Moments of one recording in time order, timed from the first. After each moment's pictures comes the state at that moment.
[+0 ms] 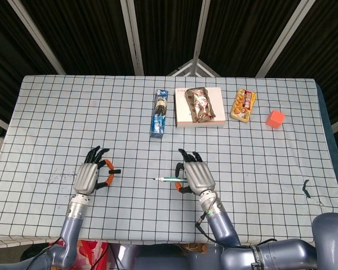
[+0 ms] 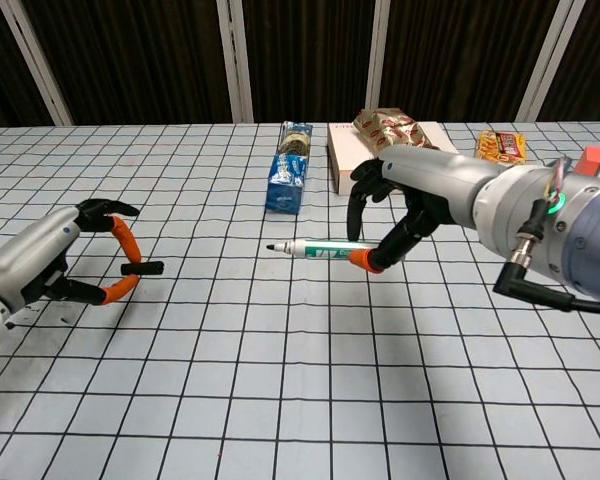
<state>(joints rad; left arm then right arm) -0.41 -1.96 -0.15 -0.94 1.45 1.29 -0.21 0.83 -1.64 0.23 -1.96 -0.62 1.33 -0.63</state>
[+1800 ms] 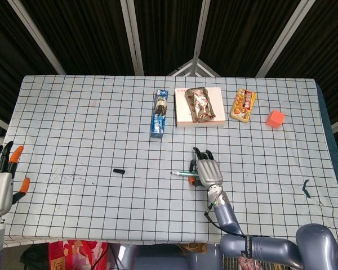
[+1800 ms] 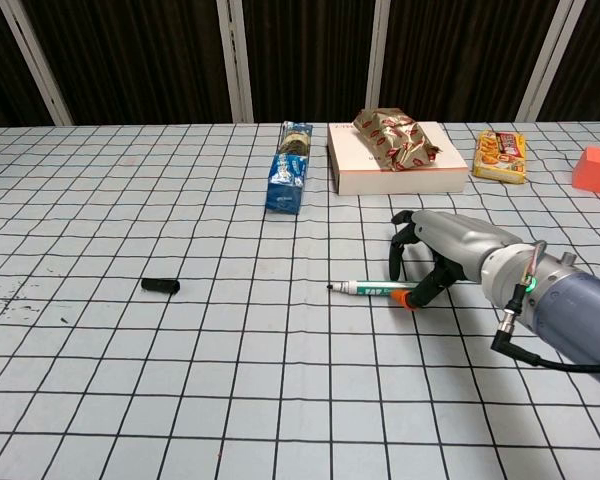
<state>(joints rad) -0.12 -1.17 -0.08 -1.84 1.41 1.62 0.44 0.74 -1.82 0.17 -1.40 -0.80 1.13 -0.44</state>
